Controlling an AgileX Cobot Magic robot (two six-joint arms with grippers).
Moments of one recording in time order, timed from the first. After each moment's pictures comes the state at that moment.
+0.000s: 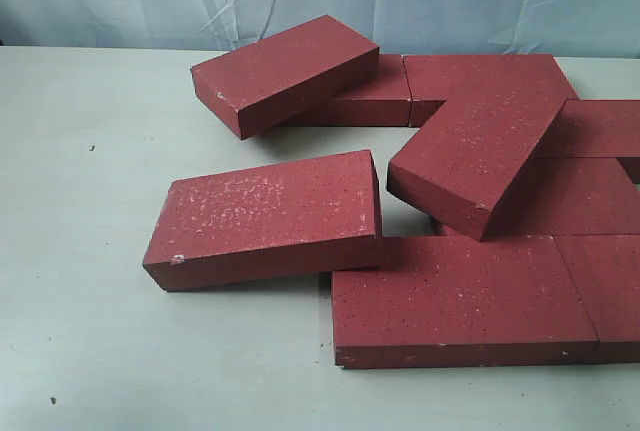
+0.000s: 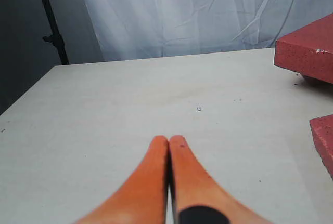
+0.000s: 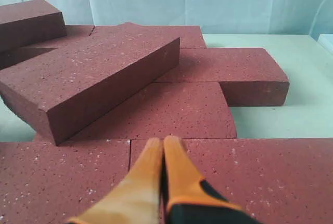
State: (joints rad) left arm 0.05 0.01 -0.01 0.06 0.25 0.03; right arm 0.01 0.01 0.00 0.04 0.36 -0.02
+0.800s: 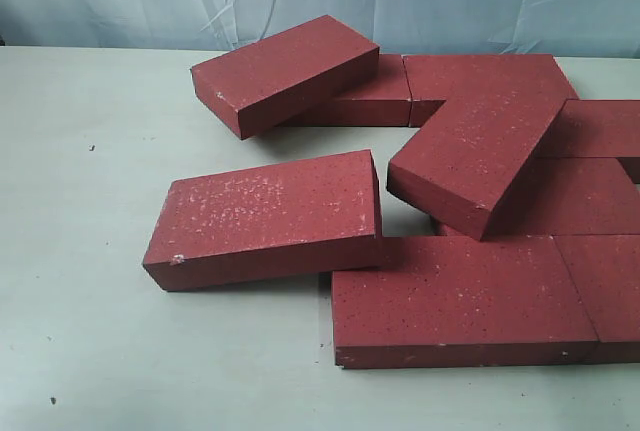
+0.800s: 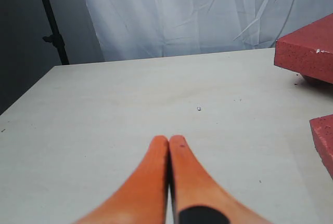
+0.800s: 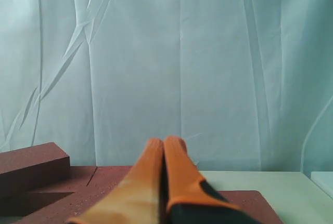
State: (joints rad) left arm 0.05 0.01 -0.01 0.06 0.25 0.03; right arm 0.01 0.01 0.00 0.03 -0.10 -0.02
